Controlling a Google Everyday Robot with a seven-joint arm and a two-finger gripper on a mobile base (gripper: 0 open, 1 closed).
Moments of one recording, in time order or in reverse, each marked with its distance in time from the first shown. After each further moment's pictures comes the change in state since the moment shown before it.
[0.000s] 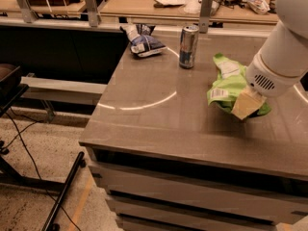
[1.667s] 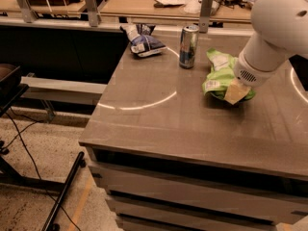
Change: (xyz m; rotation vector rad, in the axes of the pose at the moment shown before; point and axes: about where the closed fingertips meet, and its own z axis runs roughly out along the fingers) arm -0.043 -0.062 0.056 0.086 -0.045 -0.084
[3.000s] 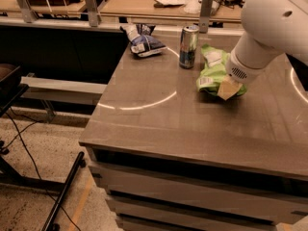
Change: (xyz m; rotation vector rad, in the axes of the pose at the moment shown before) arm -0.023 -0.005 0.011 0.007 -0.028 -0.019
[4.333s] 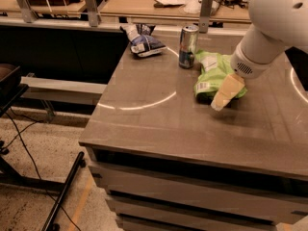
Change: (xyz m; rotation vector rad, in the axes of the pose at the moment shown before) arm 0.003 -0.009 -0.011 0.003 -0.013 0.012
